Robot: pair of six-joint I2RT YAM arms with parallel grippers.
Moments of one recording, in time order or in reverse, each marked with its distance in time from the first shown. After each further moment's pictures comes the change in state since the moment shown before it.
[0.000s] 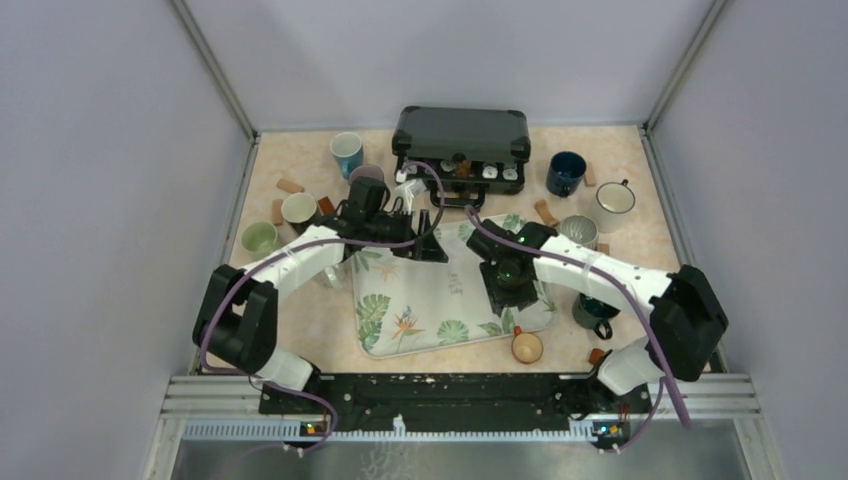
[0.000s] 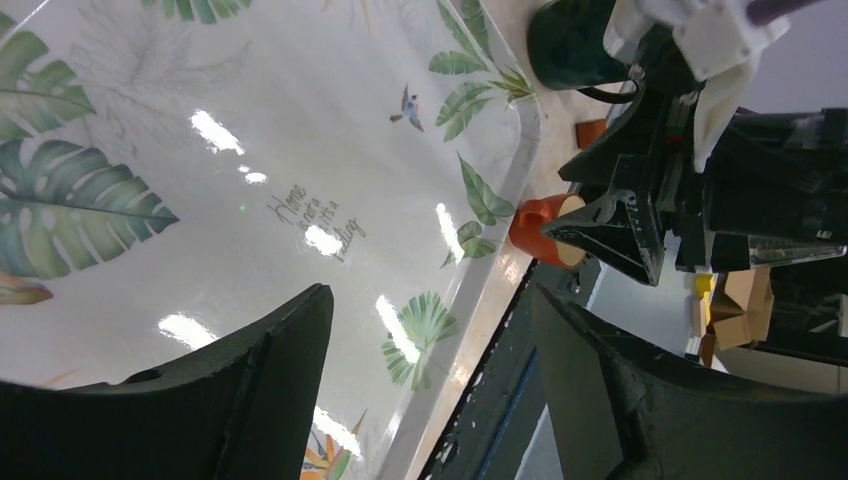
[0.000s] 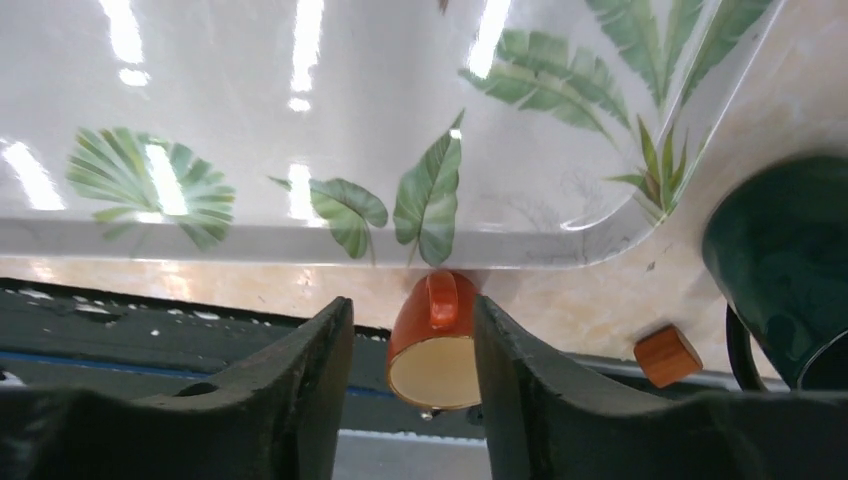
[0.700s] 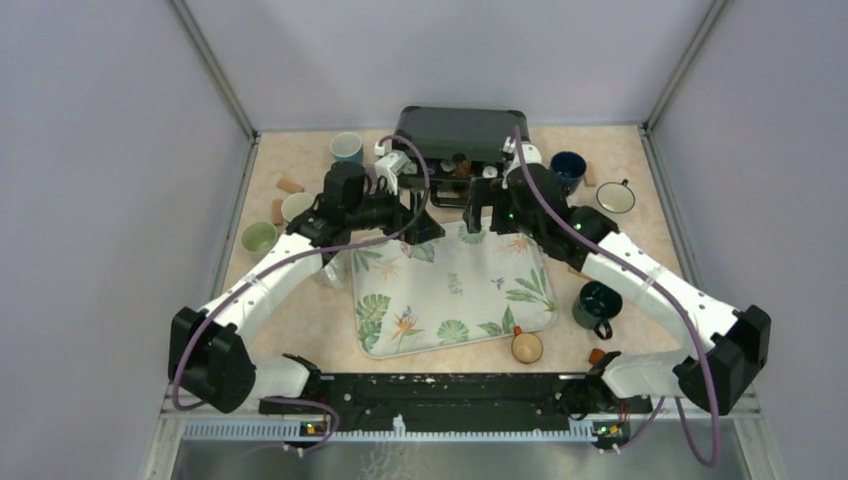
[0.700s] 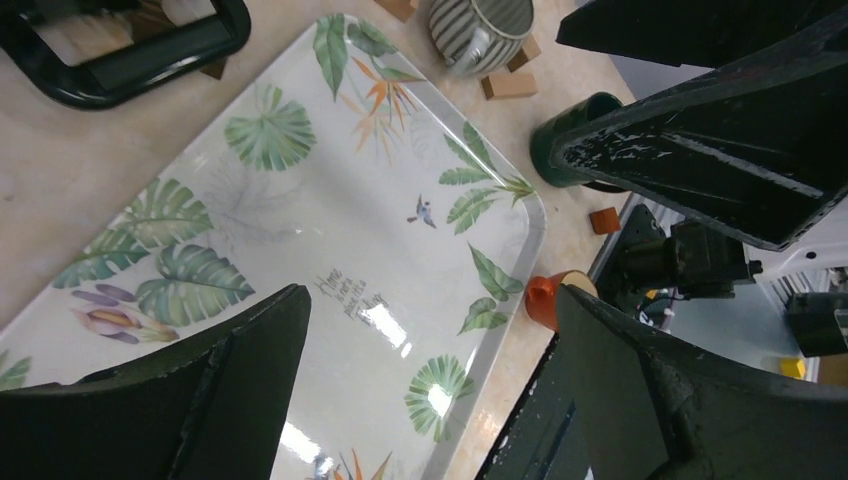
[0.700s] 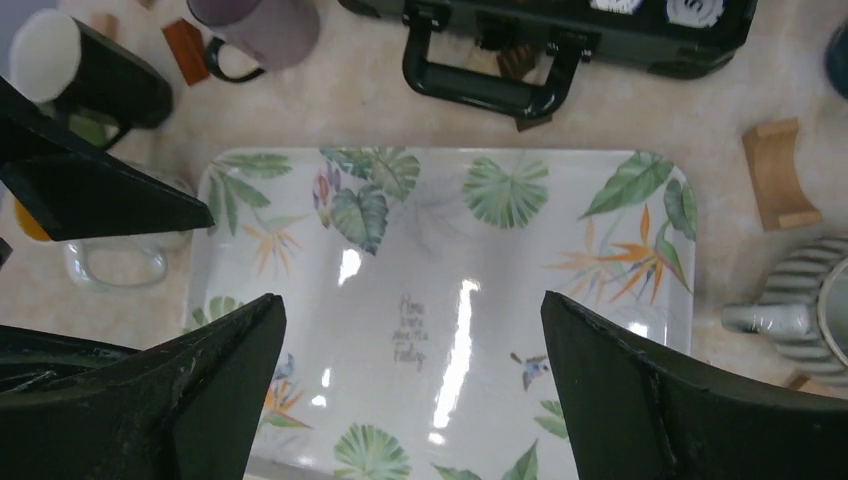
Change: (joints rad) left arm -0.001 -0.197 0.068 -0.013 -0.150 0.026; right arm -0.134 -0.202 0.122 0.526 0.092 -0.141
